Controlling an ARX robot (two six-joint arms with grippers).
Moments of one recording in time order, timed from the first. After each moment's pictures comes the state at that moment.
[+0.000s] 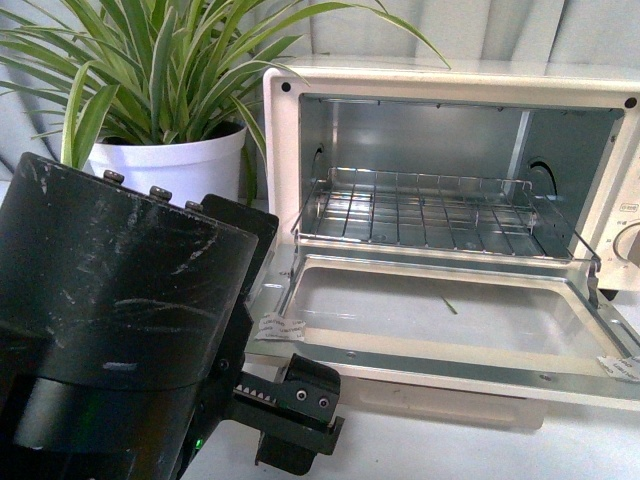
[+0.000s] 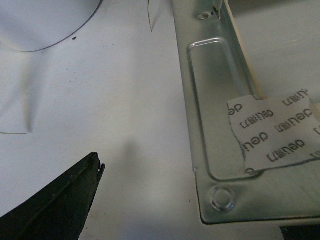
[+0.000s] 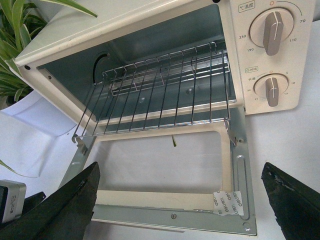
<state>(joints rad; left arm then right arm) -0.63 1.71 0.65 0.55 -0.53 0.03 0.23 0.87 0.53 0.05 0.02 0.43</state>
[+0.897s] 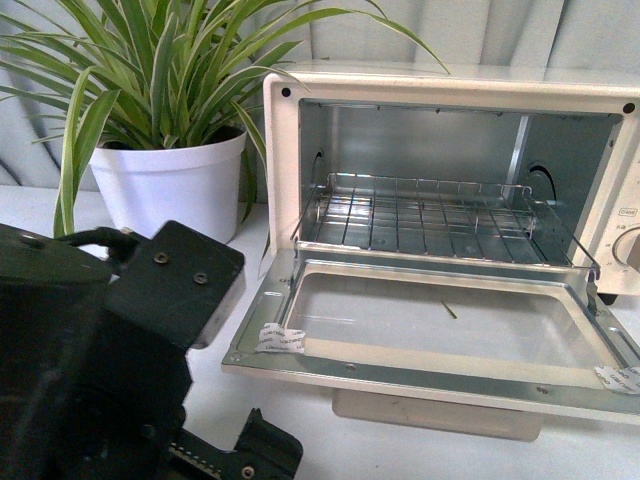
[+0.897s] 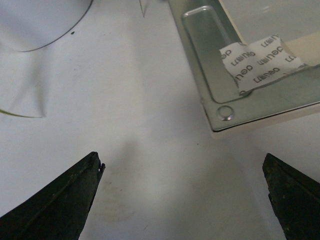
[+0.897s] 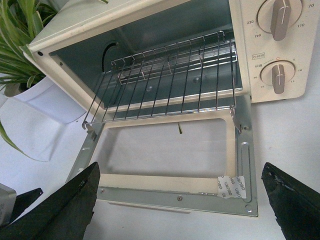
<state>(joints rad) -0.60 1.56 0.48 0.58 -0.41 0.15 0.22 0.79 0.51 -0.03 -0.04 0.42</state>
